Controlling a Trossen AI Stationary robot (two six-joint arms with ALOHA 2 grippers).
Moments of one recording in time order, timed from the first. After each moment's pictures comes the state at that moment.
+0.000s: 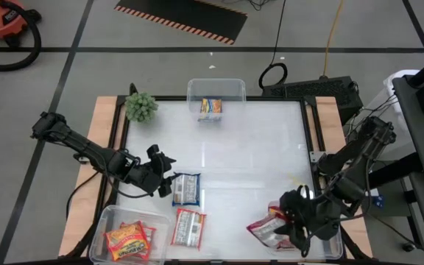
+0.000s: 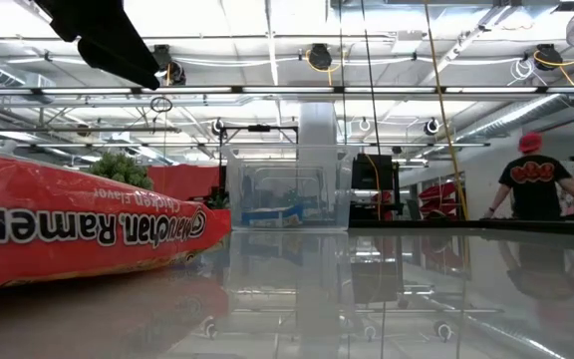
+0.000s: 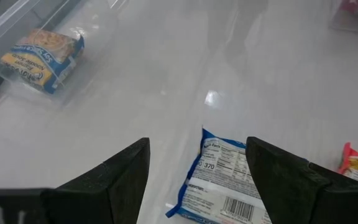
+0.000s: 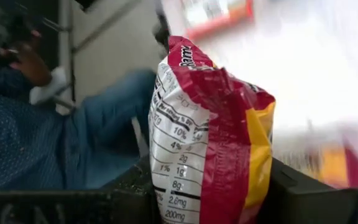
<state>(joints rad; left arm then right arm) -0.45 1.18 0.86 -0.57 -0.60 -0.55 0.87 1.32 1.32 -0.82 0.26 1.22</state>
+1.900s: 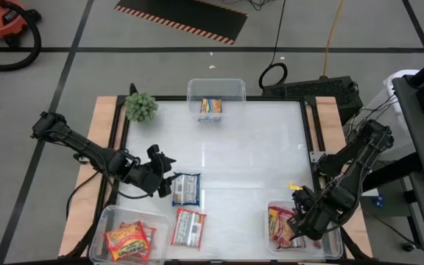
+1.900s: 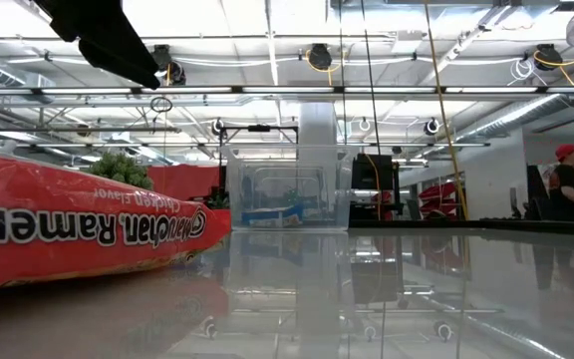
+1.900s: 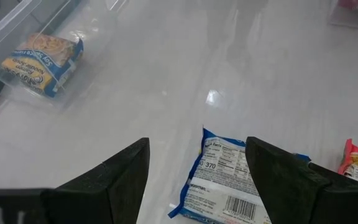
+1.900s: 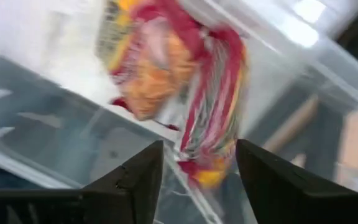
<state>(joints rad) -0.45 1.18 0.86 -0.57 -0.60 -0.53 0.87 1.39 1.32 -1.33 -0.17 1.95</state>
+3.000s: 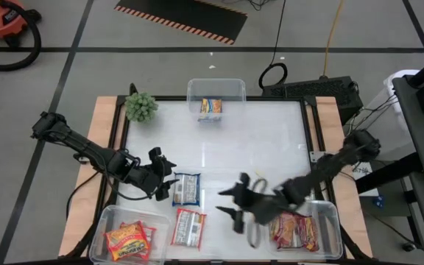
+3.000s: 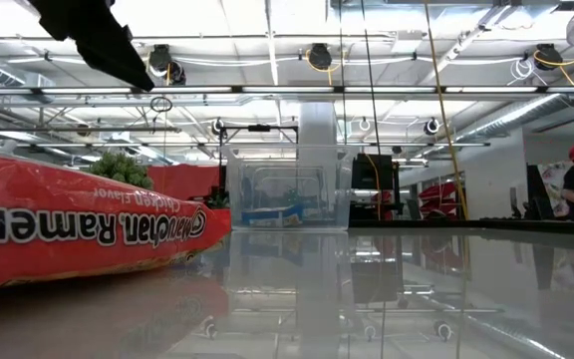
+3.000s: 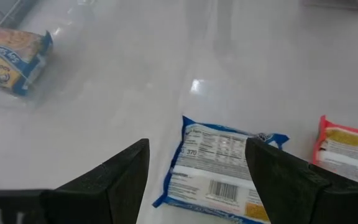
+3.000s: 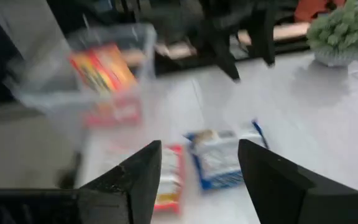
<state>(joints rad) -0.46 1.18 0.86 -0.58 -0.50 -0.48 0.56 1.59 1.19 -0.09 0.61 0.47</state>
